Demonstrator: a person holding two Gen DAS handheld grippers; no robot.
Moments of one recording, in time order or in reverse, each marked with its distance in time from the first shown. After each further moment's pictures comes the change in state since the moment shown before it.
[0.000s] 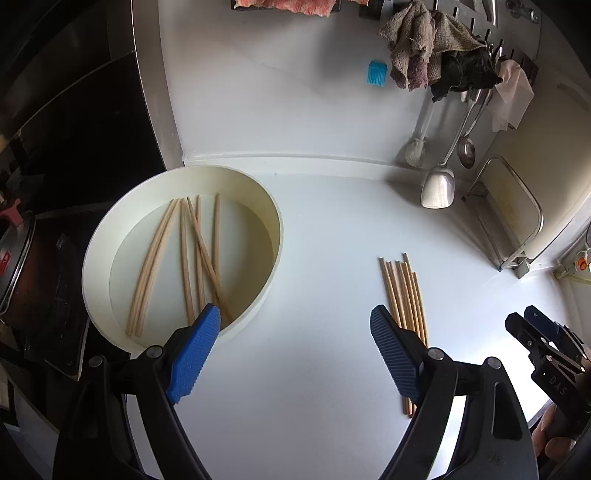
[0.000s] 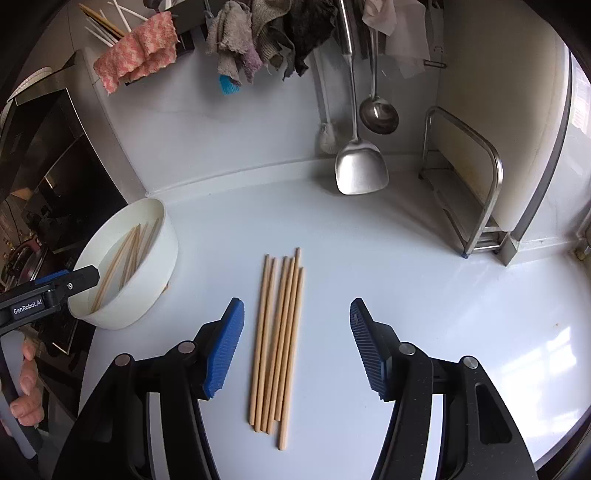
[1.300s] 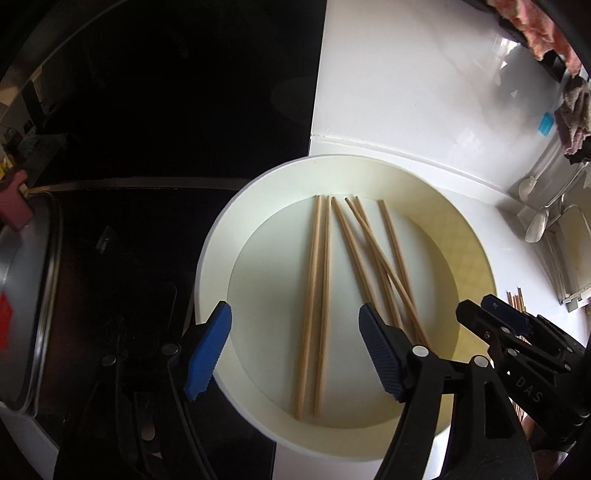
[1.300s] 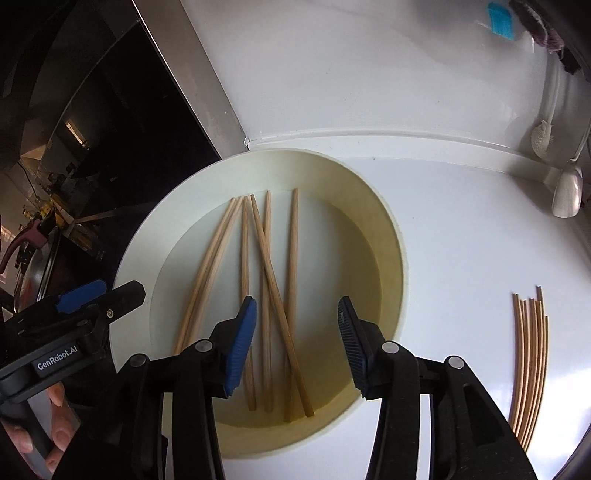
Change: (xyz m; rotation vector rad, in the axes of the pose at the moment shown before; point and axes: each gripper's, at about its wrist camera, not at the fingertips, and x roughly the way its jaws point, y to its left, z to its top) left arm 0.063 0.217 0.047 -0.107 0.085 0.063; right arm 0.158 0.258 0.059 -0.091 0.177 0.153
